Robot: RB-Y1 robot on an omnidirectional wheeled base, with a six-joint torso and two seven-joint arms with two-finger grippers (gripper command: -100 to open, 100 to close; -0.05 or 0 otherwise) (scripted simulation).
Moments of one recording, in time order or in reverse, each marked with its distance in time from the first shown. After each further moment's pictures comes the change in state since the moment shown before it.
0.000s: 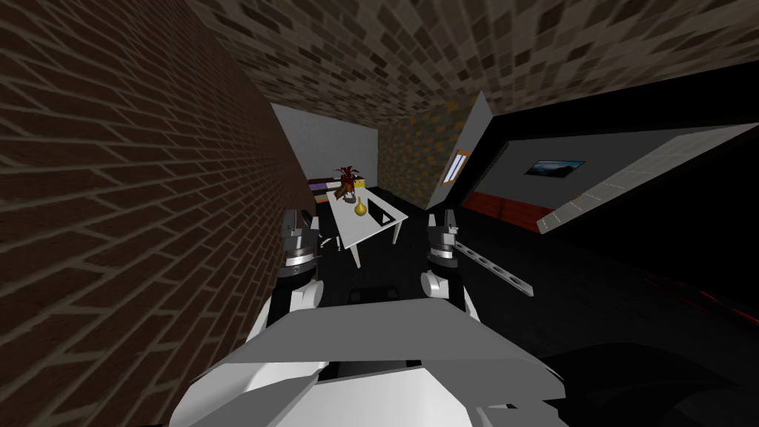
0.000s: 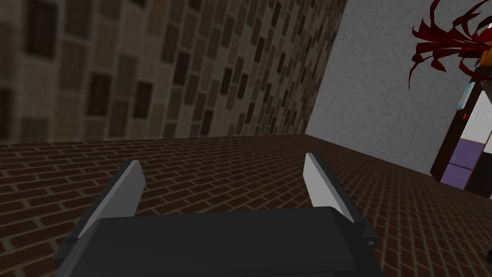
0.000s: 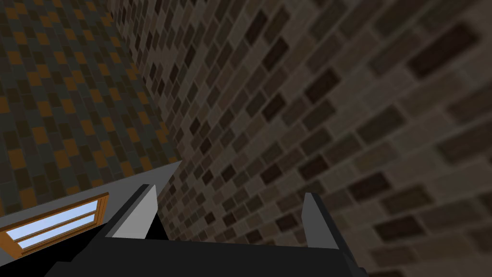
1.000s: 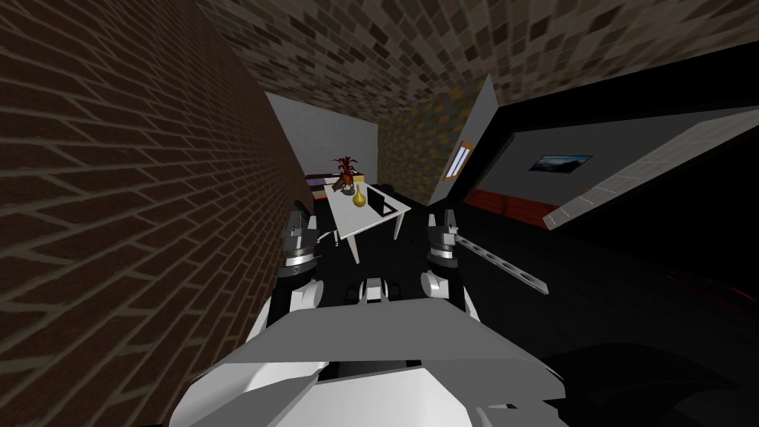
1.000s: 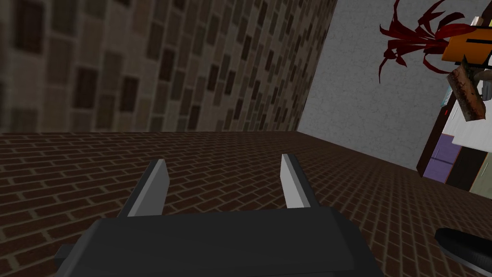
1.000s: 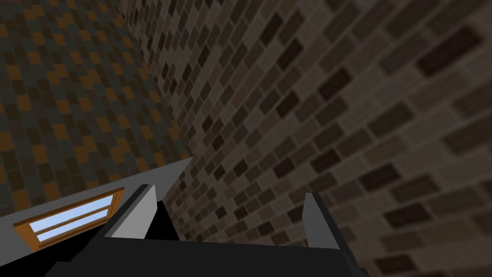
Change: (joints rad) left arm 0.000 0.000 0.000 0.000 0.000 0.000 0.000; right arm 0.000 0.000 0.000 0.000 0.000 0.000 0.000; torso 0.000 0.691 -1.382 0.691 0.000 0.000
